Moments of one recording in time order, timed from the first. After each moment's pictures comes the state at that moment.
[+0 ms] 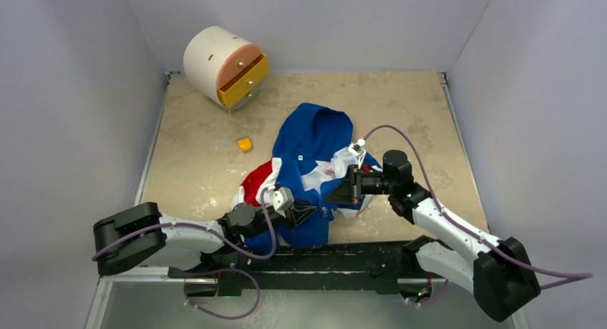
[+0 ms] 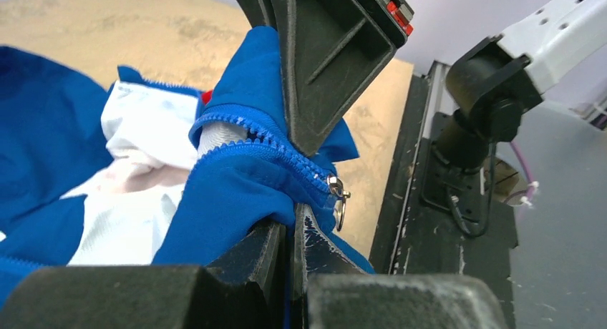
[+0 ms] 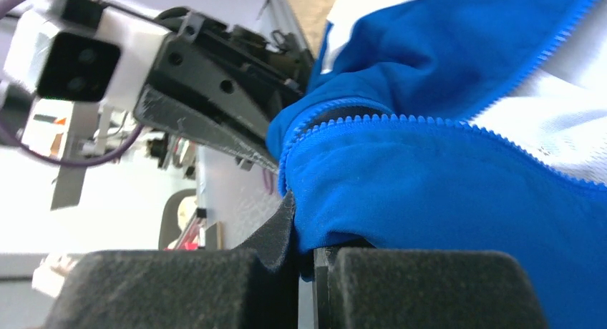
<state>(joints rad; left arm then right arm) -1.15 1.19 0.17 1.11 0.02 -0.16 0.48 0.98 0.44 0.23 -0.98 0.73</state>
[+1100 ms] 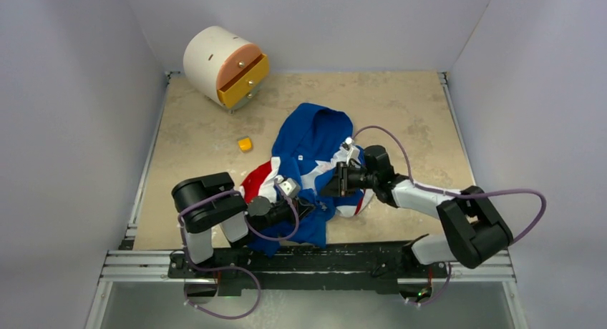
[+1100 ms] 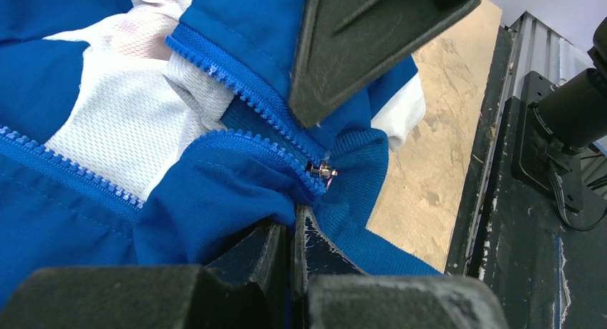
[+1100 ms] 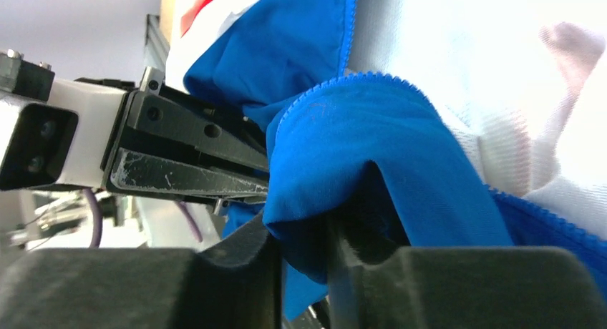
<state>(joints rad) -1.00 1.84 0.19 1.52 0.07 -0.34 0.48 1.40 0.48 0.30 -0.76 0.67</state>
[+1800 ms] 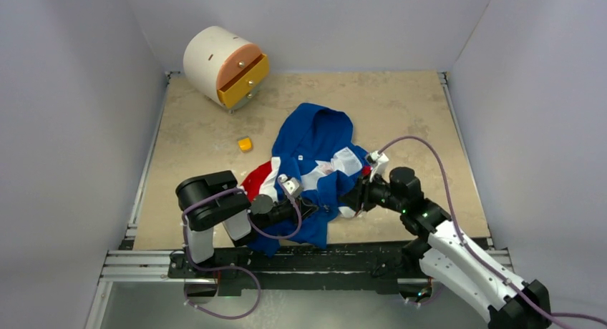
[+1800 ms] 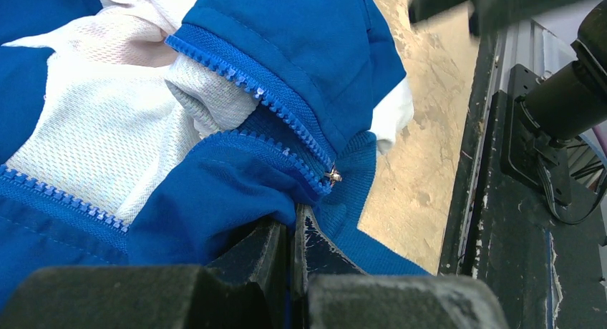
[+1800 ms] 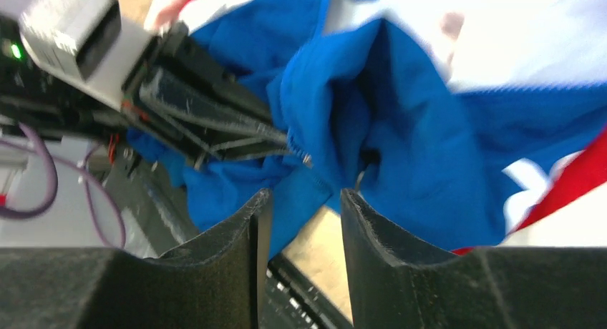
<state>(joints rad) -0.99 1.87 0.23 1.52 0.13 -0.34 0.52 0.72 0.43 -0.22 -0.40 0.43</state>
